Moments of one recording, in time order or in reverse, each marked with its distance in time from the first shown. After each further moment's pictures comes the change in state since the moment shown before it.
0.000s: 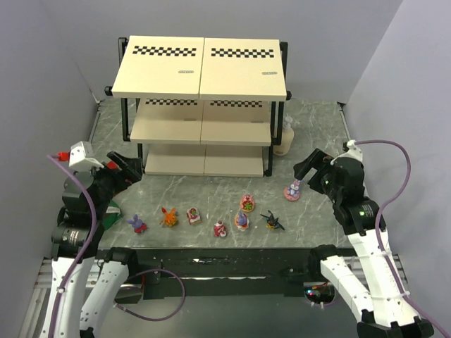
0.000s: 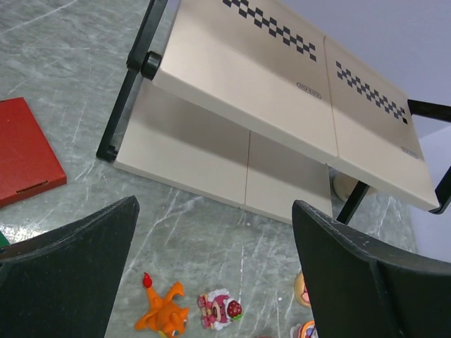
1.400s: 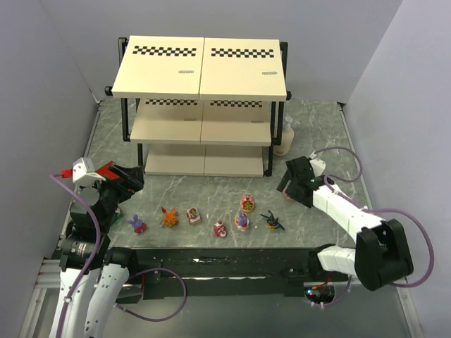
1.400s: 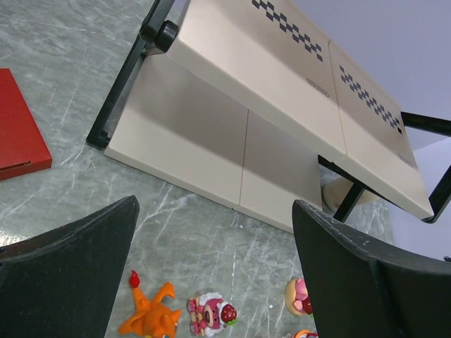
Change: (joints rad) left arm -0.020 -0.165 -0.204 0.082 -0.044 -0.099; right arm 0.151 0.494 -0.203 0.138 0.266 0.177
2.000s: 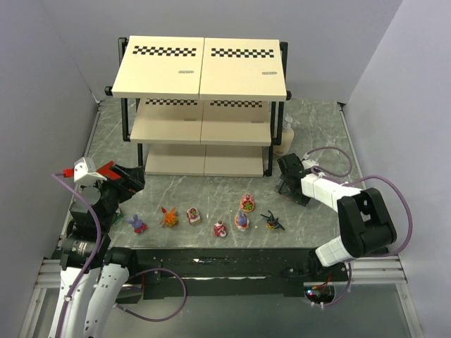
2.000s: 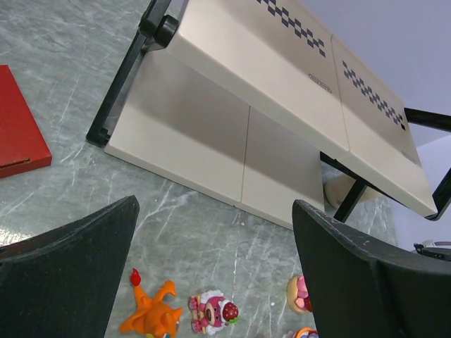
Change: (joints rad) left arm -0.006 0.005 -0.005 0.000 -0.001 0.003; right arm 0.000 0.284 0.060 0.057 0.033 0.039
